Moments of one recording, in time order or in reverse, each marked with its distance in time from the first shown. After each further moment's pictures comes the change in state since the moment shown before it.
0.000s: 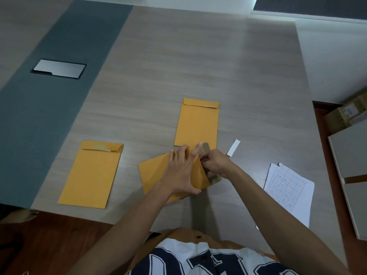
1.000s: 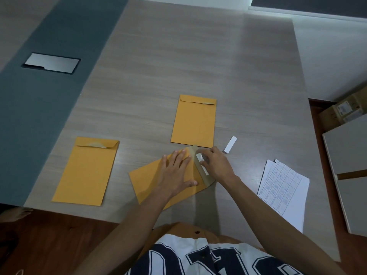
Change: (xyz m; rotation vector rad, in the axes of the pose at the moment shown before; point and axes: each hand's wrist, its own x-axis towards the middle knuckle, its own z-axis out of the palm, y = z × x) left_hand -0.001 -0.022 0.061 0.175 -0.069 -0.104; right_hand 0.025 0.059 0.010 -0.544 0.372 -0.416
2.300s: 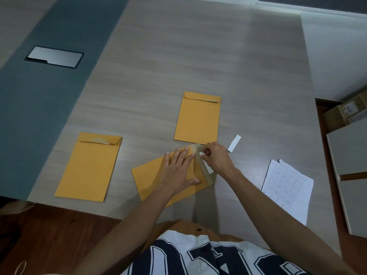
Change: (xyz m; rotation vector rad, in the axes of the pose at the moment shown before) left_hand 0.000 -0.001 0.007 -0.035 0.035 -0.009; right_hand 0.024 -0.005 0.003 0.051 0.037 0.009
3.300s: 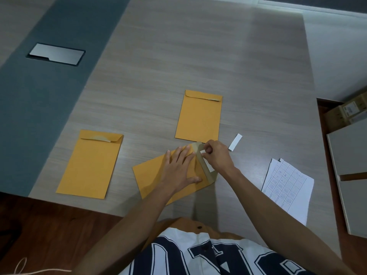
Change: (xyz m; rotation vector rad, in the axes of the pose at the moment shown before) left_hand -0.001 0.001 -0.001 -0.033 0.011 -0.004; right_hand -0.001 0.000 0.003 0.080 0.062 0.038
